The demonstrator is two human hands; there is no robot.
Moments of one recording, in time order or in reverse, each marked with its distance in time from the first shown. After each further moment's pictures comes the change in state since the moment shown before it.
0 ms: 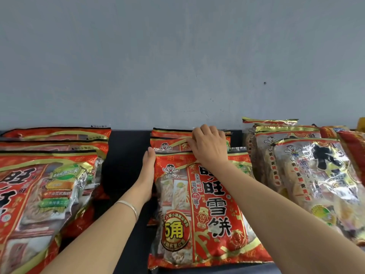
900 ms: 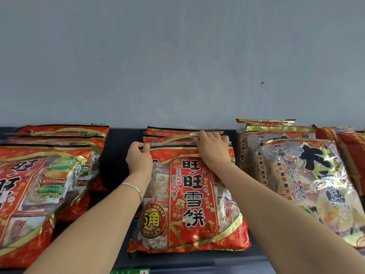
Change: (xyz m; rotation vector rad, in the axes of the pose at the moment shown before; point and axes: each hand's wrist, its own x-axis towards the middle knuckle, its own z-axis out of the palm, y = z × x) left_hand -0.010 0.025 0.036 0.387 0.616 0.300; right_hand -0.012 0.044 -0.007 0.149 -0.180 0.071
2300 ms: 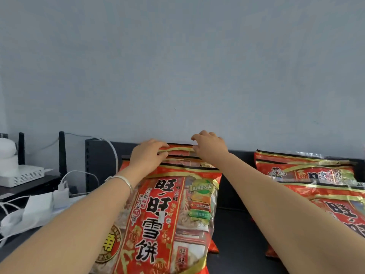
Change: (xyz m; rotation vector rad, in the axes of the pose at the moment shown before) left_hand 0.190 -0.029 -0.267 0.865 -0.252 0.562; right_hand 0.091 -0.319 0.040 0.003 -0.161 -0.287
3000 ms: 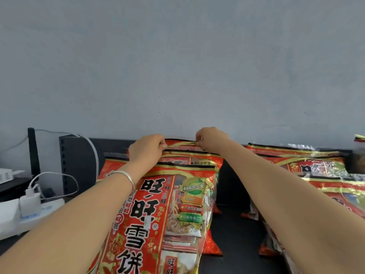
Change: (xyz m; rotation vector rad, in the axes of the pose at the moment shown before) left_hand 0.033 0.021 0.036 0.067 0.083 -0.025; right_hand 0.019 0.046 0.004 0.068 -0.150 0.127
